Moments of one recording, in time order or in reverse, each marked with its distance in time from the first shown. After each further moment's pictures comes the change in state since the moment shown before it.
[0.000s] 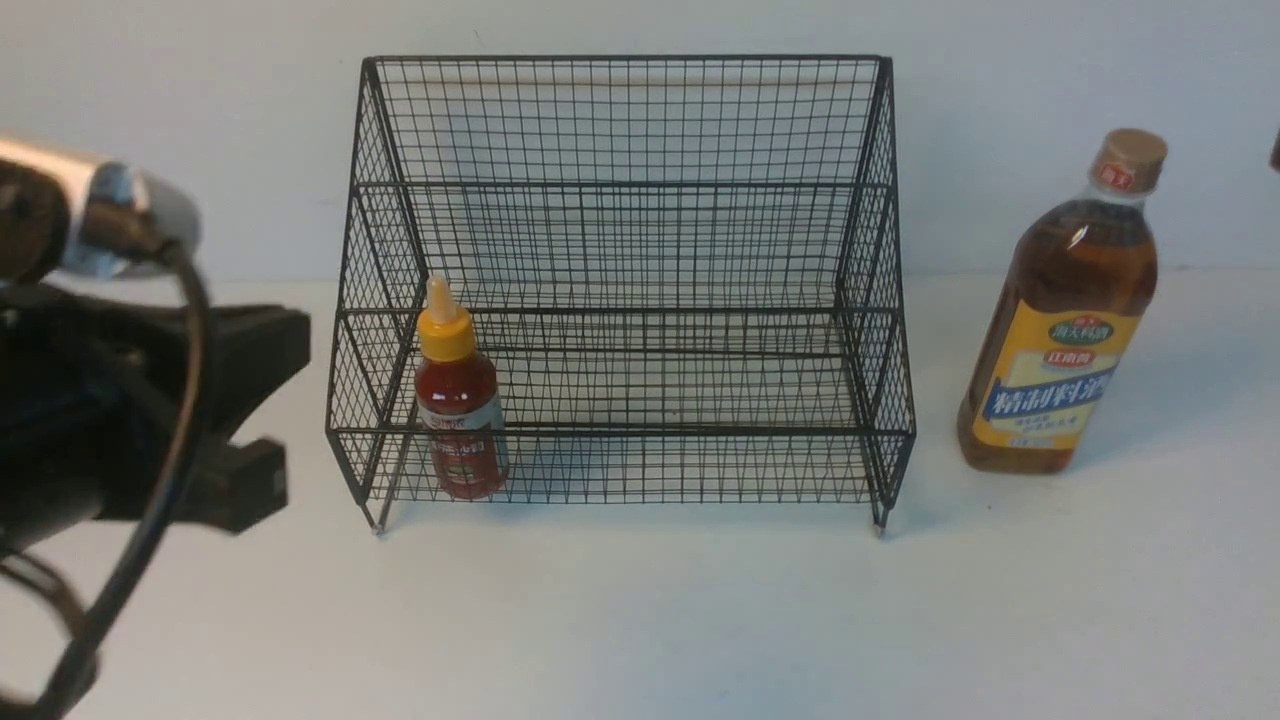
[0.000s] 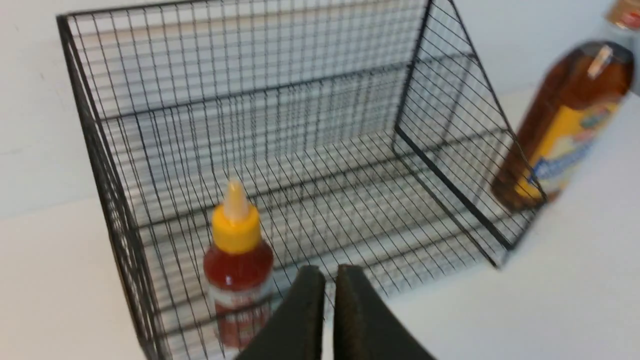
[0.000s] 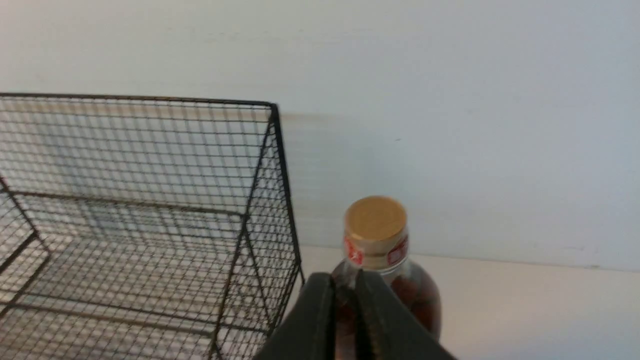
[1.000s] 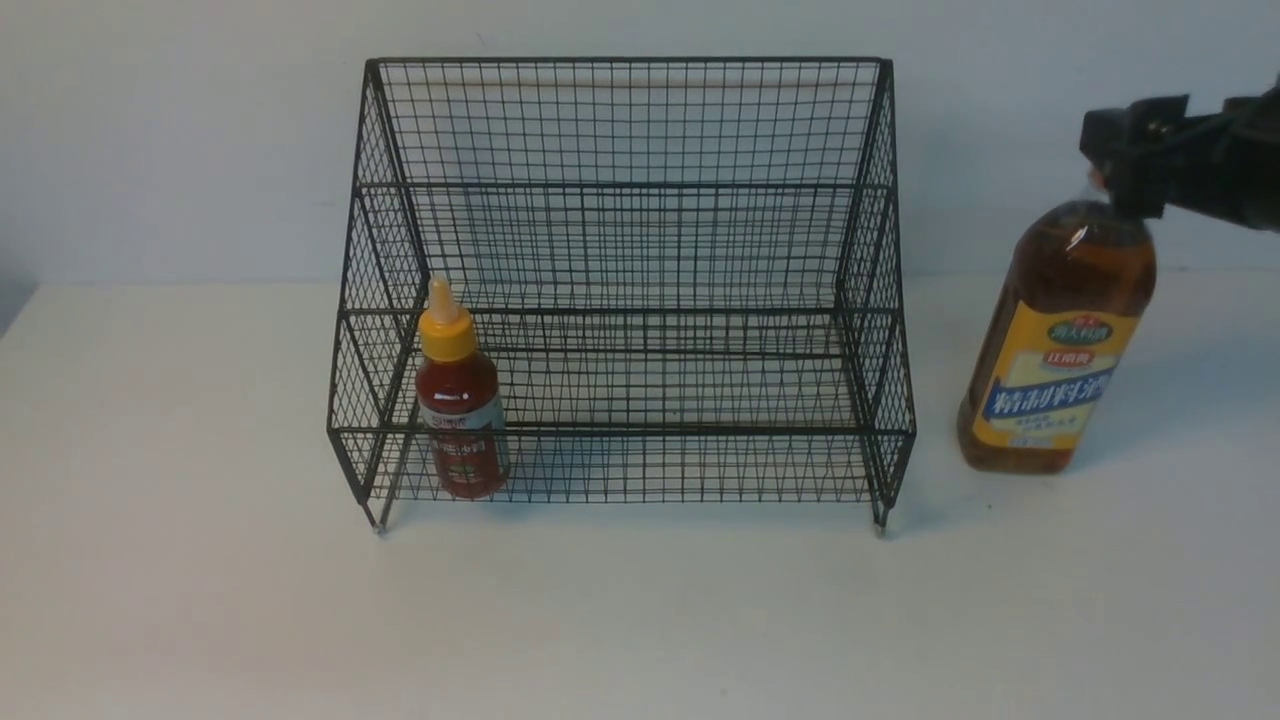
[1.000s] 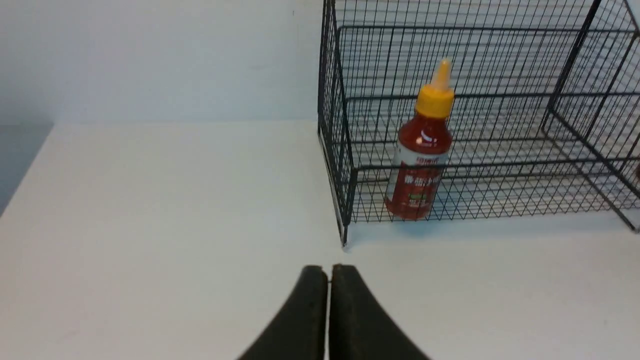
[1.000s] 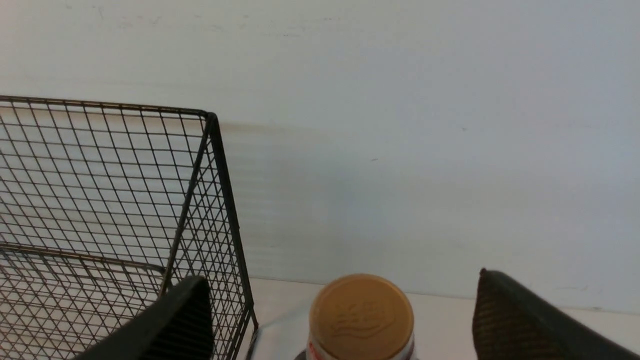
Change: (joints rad) right arm 0.124 0.288 -0.071 0.116 -0.273 -0.155; left arm 0.000 -0.735 0.209 0.499 0.492 -0.458
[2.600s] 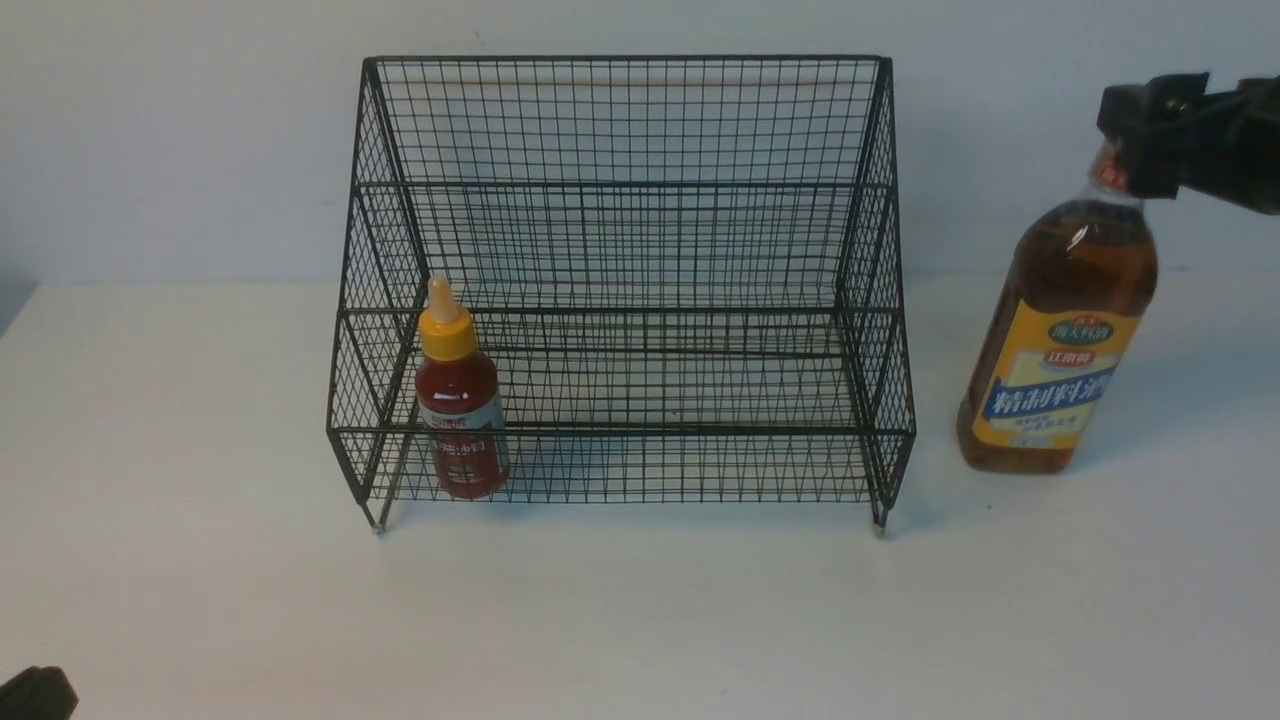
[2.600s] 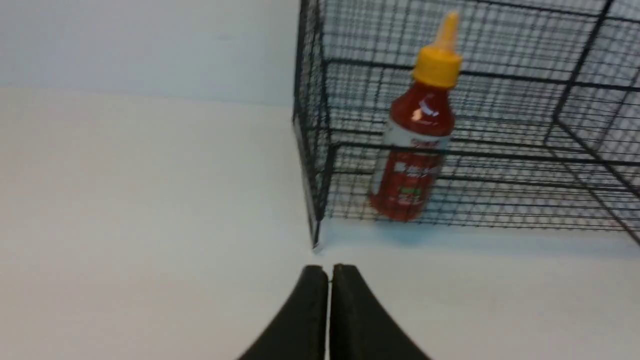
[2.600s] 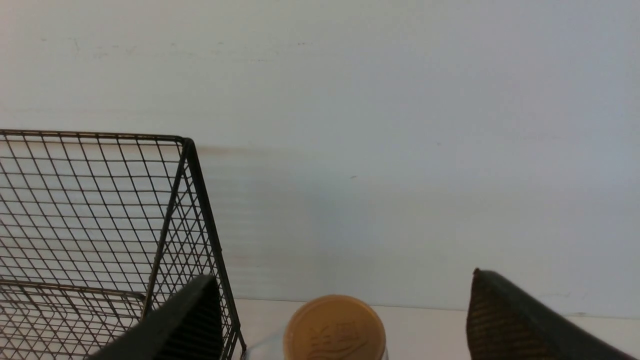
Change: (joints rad) right arm 0.000 0.001 -0.001 0.028 -0.044 0.000; left arm 0.196 0.001 0.412 -0.165 -0.498 -0.018
